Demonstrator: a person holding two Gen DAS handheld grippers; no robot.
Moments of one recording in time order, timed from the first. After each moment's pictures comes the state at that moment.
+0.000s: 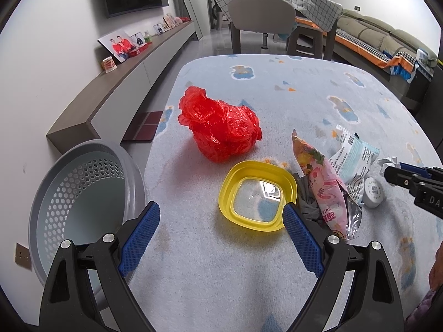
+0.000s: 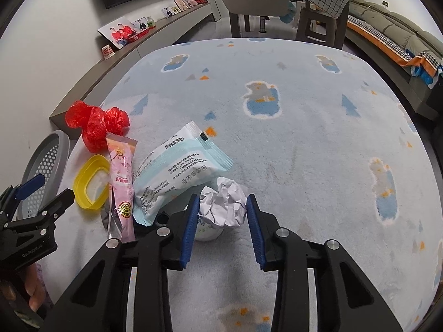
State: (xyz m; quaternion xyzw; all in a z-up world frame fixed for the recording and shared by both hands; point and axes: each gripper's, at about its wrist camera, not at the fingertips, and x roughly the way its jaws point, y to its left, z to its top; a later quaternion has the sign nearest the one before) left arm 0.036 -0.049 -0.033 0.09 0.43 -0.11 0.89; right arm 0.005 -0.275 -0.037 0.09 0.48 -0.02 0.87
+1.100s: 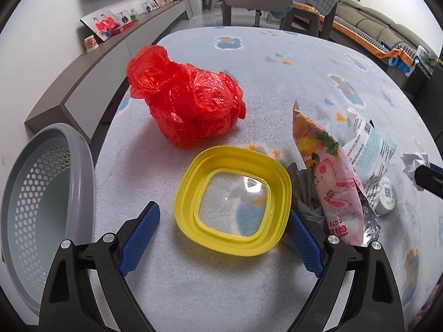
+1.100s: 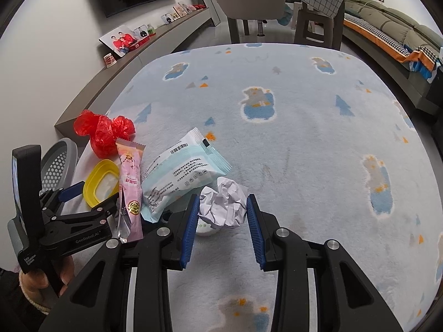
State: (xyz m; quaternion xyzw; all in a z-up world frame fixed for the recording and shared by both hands) left arm 0.067 -0.072 -0.073 0.08 0.48 -0.13 0.86; right arm -0.005 -0.278 -0.028 0.10 0.47 -0.01 0.88
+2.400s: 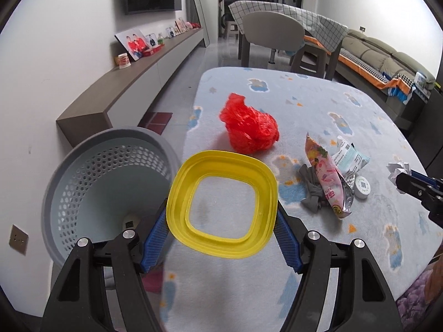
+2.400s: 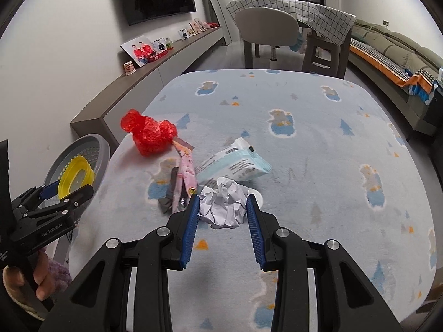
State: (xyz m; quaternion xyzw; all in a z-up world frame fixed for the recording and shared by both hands) left arm -0.003 0.015 -0.001 0.05 0.41 -0.11 0.91; right arm -0.052 -0.210 0.015 0.07 0.42 0.01 0.91
